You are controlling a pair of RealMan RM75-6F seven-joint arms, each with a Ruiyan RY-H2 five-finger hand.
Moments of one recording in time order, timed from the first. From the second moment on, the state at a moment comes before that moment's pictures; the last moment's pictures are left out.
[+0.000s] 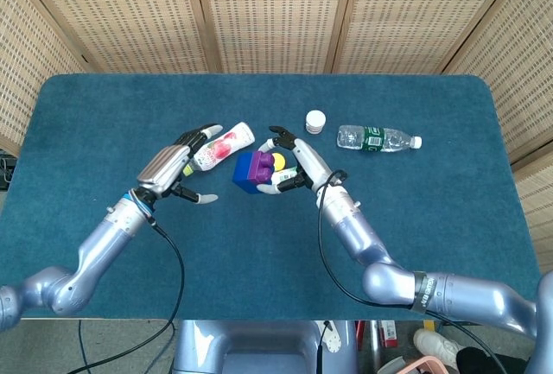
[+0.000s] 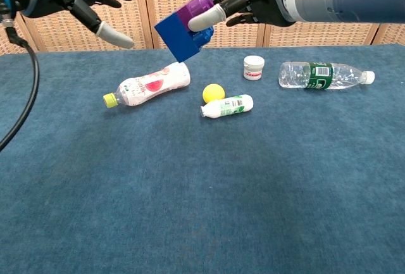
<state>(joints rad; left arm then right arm) -0.80 -1.21 -0.34 -1.77 1.02 0.83 -0.10 1.00 -1.43 0.50 -1.72 -0.52 0.83 0.09</state>
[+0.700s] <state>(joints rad) -0.87 -1.32 -0.35 -1.82 0.82 0.99 0.06 1.01 -1.44 0.52 -1.75 -0.46 0.82 0.14</state>
